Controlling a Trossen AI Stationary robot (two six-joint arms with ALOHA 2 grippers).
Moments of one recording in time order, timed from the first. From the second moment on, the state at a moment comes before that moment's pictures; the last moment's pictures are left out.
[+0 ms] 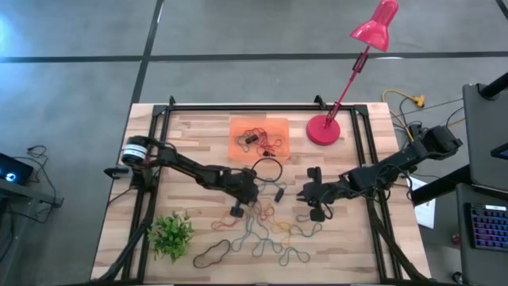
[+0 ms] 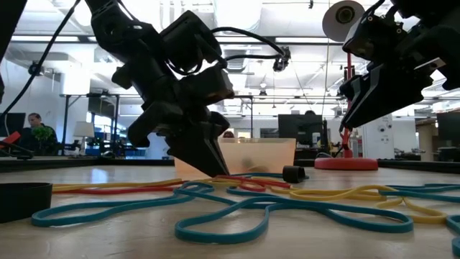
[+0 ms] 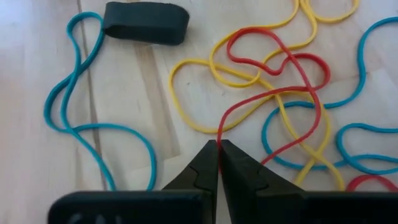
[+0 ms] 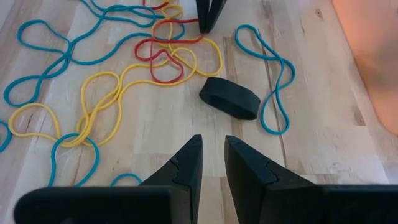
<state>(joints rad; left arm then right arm) -0.09 1.86 0.92 0.10 0.07 0.19 0.36 1.28 0.51 -0.03 0.26 0.29</state>
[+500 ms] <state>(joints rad) -0.09 1.72 0.92 0.06 0.04 0.19 0.36 1.28 0.51 -0.04 0.26 0.29</state>
